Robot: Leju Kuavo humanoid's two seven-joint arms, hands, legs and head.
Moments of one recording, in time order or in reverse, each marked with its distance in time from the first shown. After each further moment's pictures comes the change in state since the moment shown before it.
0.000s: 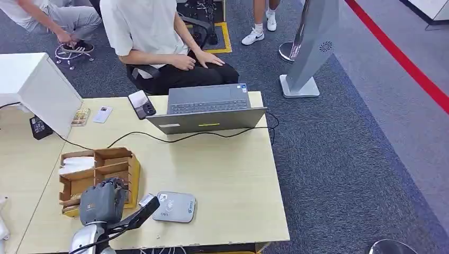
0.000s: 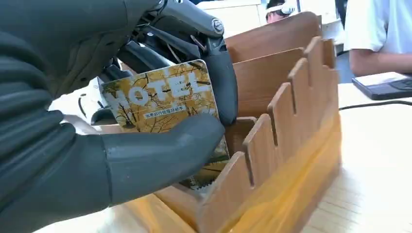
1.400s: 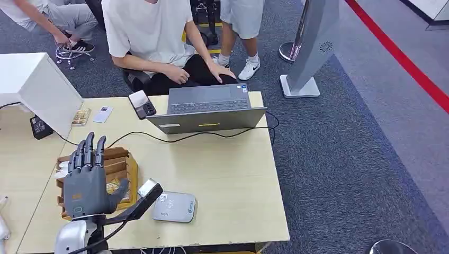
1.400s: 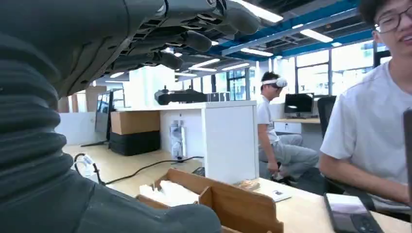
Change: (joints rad) left arm 0.047 0.084 -0.275 -0.418 0.000 -0.090 0.168; right arm -0.005 0.023 -0.118 -0.015 0.085 0.002 -0.001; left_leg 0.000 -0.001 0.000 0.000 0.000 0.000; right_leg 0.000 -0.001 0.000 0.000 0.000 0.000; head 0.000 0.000
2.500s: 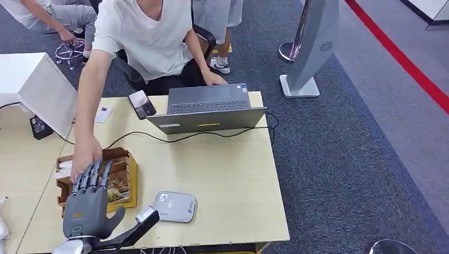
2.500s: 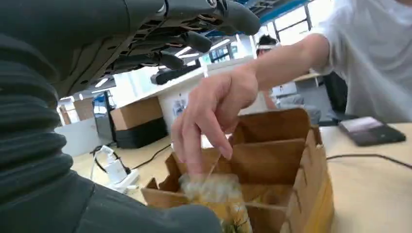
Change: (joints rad) left arm 0.132 0.093 0.011 -0.067 0.008 -0.182 0.000; right arm -0.007 0.031 -0.090 -0.008 0.075 0.004 -0.006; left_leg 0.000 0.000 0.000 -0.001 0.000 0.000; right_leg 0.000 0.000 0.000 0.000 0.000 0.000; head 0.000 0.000
